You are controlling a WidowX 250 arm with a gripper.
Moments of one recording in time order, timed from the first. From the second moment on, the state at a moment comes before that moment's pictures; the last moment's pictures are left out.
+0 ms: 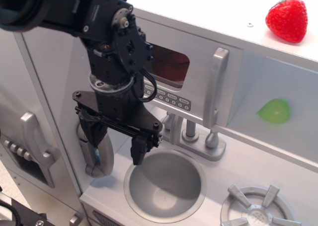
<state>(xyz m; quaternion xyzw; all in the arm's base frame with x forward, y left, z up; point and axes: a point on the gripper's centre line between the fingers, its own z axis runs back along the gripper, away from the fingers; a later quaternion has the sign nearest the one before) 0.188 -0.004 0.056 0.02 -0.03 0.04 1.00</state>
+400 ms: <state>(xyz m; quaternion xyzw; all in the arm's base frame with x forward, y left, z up) 0.186 -0.005 0.054 0.02 -0.02 0.04 1.00</state>
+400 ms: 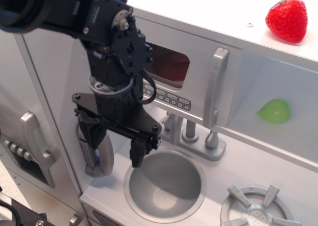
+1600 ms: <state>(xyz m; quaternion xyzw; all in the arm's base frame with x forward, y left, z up) 0.255 -0.089 0.110 -0.03 -0.13 0.02 0.99</state>
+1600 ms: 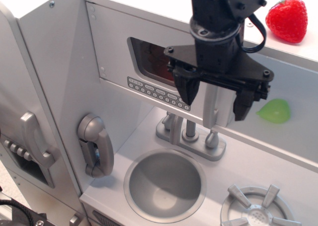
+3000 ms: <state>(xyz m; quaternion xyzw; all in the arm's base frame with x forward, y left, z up) 0.287 -0.075 0.098 -0.07 -0.15 0.02 0.99</state>
